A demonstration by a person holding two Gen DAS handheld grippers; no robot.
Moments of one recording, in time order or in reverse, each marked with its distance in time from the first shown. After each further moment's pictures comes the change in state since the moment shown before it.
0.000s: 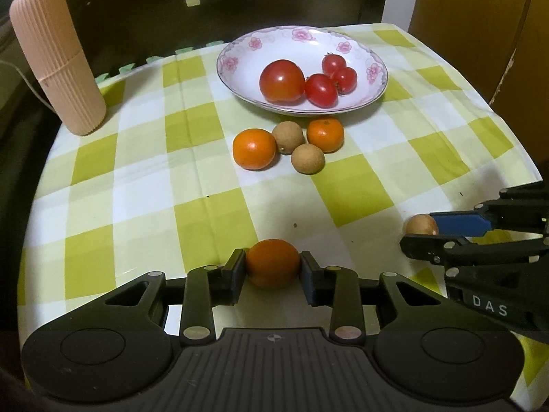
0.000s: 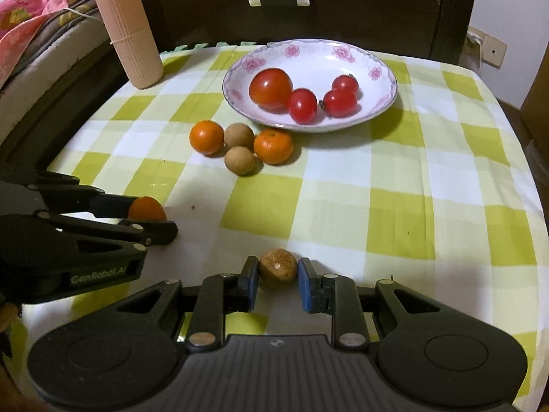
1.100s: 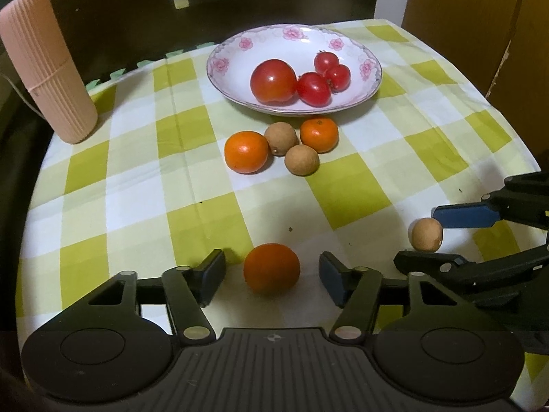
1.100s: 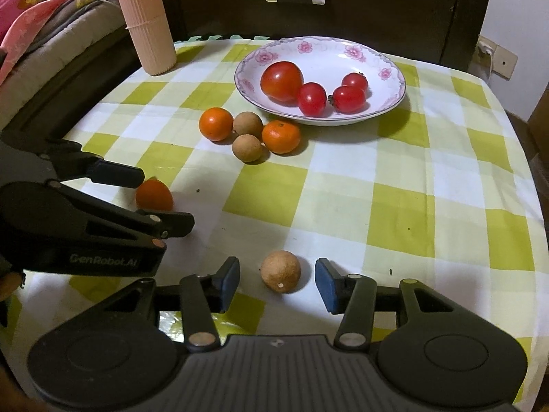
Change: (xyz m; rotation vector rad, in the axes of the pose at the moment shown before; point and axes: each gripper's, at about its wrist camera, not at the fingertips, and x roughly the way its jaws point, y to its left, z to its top) left arm 0.004 -0.005 0.003 0.033 0.002 -0.003; right arm -0.001 0.000 -0.005 -0.069 0.004 0.012
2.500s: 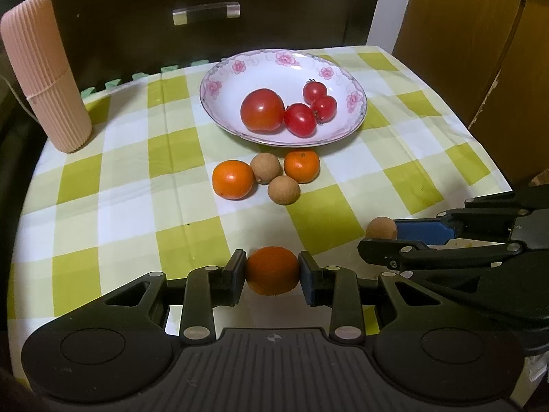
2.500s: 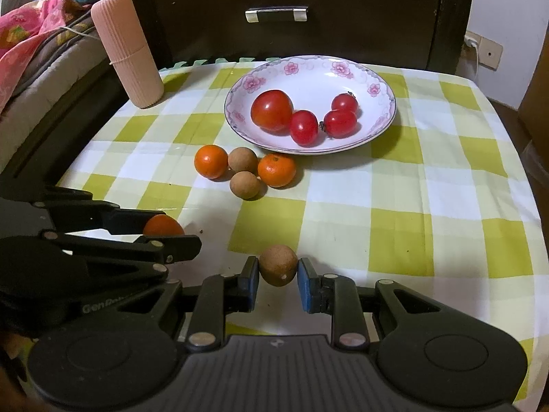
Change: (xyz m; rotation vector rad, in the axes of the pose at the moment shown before) left arm -0.015 0.004 0.012 -0.058 -0.041 -0.071; right arm -0.005 0.001 0.021 0.099 -0.030 0.004
